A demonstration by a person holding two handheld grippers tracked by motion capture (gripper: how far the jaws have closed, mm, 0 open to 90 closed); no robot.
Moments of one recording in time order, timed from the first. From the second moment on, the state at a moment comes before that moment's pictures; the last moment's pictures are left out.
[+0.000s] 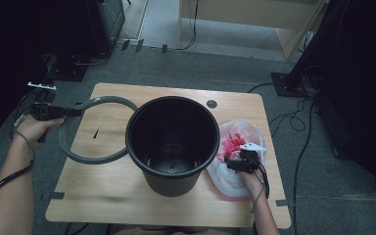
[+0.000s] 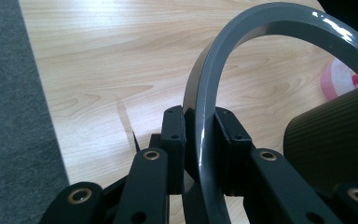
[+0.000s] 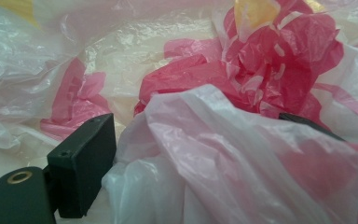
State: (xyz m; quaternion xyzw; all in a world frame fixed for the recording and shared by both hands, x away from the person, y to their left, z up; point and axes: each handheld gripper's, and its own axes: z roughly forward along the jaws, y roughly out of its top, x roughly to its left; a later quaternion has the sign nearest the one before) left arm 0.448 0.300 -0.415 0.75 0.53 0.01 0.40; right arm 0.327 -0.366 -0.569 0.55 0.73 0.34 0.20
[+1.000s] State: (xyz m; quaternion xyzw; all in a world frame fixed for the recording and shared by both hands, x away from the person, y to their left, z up) left arm 0.454 0.278 -0.459 0.75 0.53 0.00 0.40; right arm 0.327 -0.376 -0.569 0.56 0.73 0.34 0.21
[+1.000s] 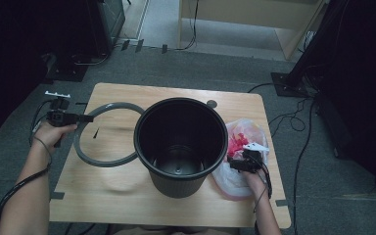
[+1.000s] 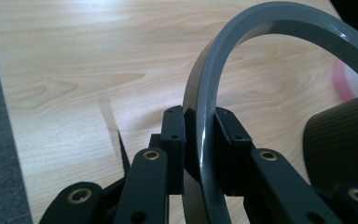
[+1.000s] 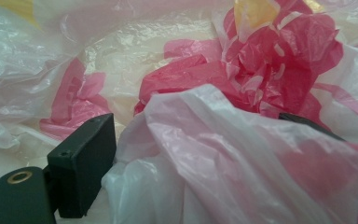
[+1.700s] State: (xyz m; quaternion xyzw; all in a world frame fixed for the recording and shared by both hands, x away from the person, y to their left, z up) left arm 0.446 0.273 -0.503 0.74 0.55 0.02 0.39; right arm 0.327 -0.376 -0.570 0.56 0.73 0.34 0.21
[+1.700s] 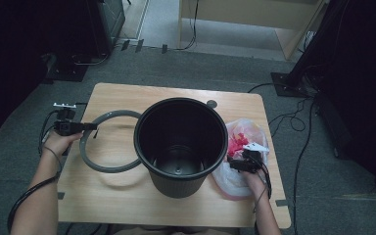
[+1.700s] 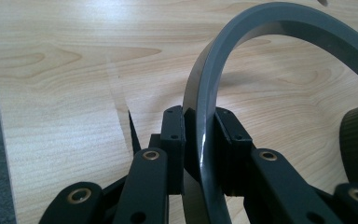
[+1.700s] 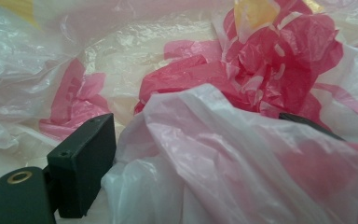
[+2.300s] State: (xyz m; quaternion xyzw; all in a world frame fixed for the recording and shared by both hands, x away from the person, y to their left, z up) left arm 0.440 0.271 -0.528 0.74 0.56 0.02 0.38; right arm 0.326 -0.375 -0.572 0.56 0.72 0.34 0.22
